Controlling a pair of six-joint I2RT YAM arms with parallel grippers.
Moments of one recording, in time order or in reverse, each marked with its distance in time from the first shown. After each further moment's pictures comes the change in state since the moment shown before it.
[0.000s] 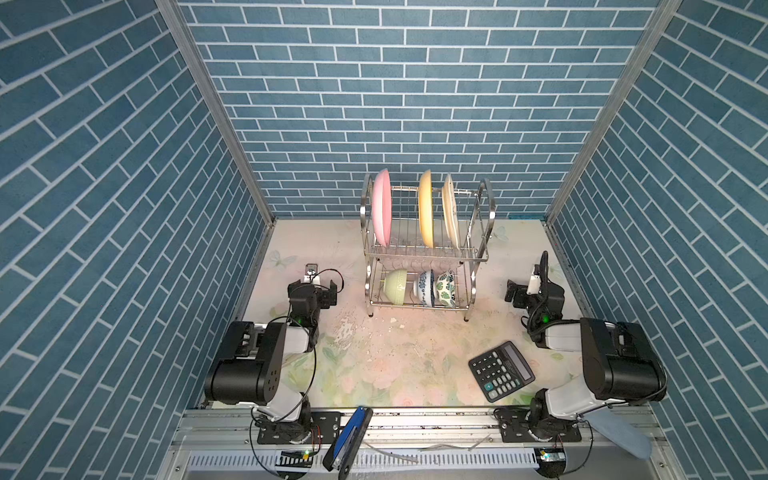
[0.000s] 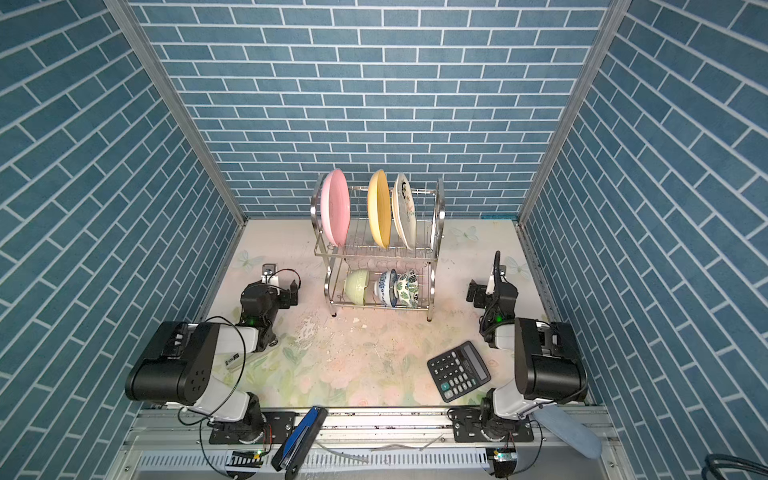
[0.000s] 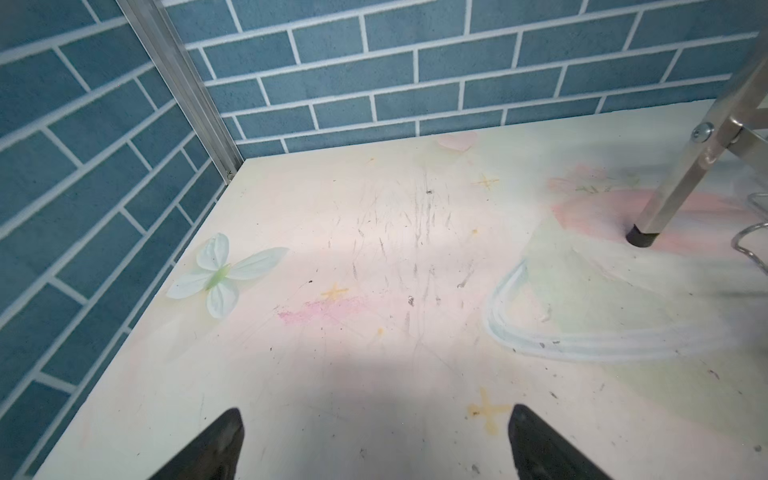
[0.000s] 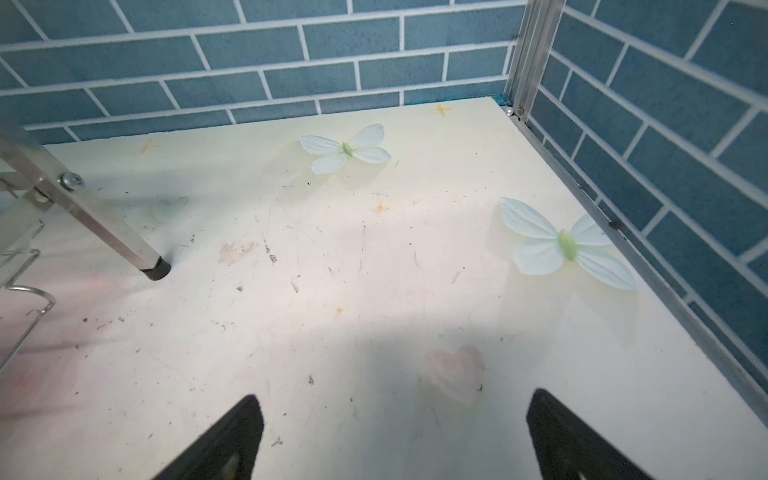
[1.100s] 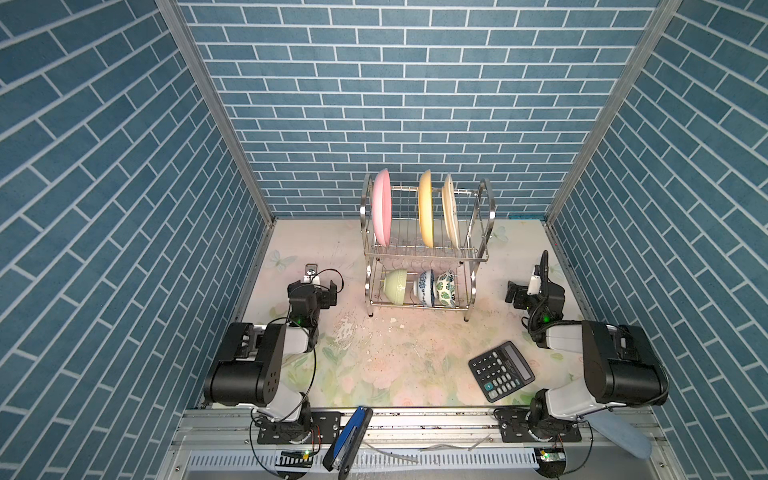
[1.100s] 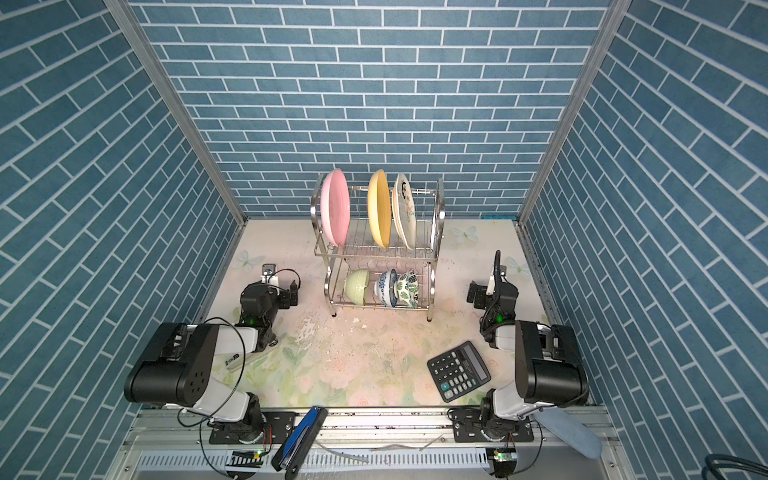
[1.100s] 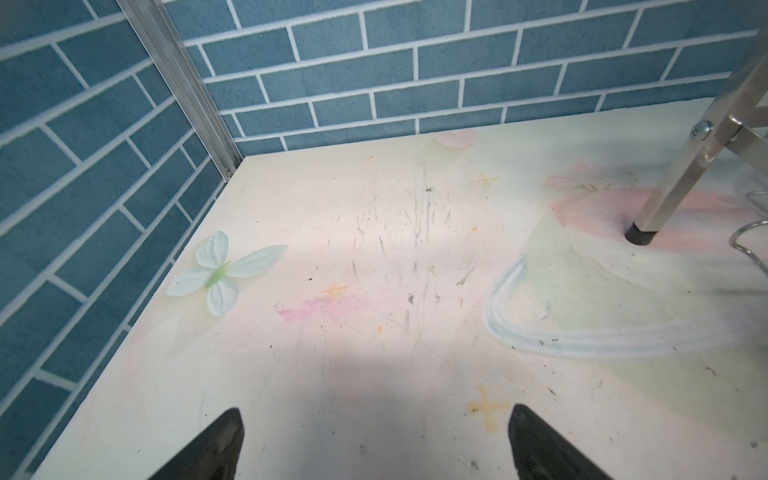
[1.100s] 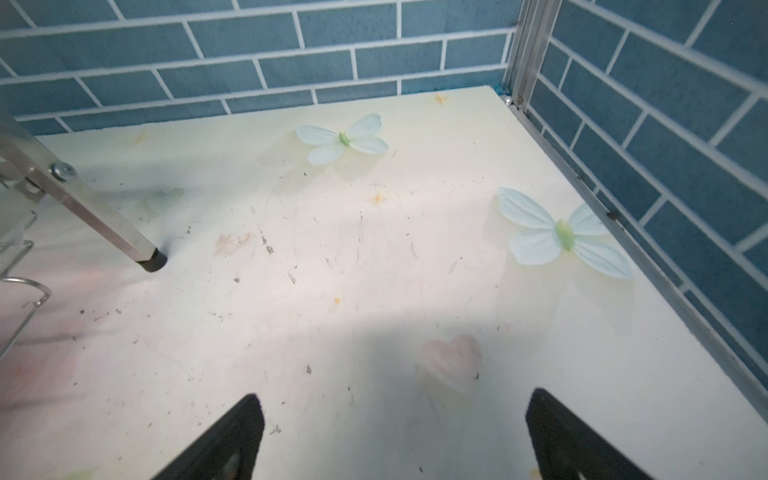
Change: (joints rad) left arm 0.001 -0.034 0.001 -0.043 0.003 -0.002; right arm -0.001 -0.047 0.013 -0.099 0.009 0.001
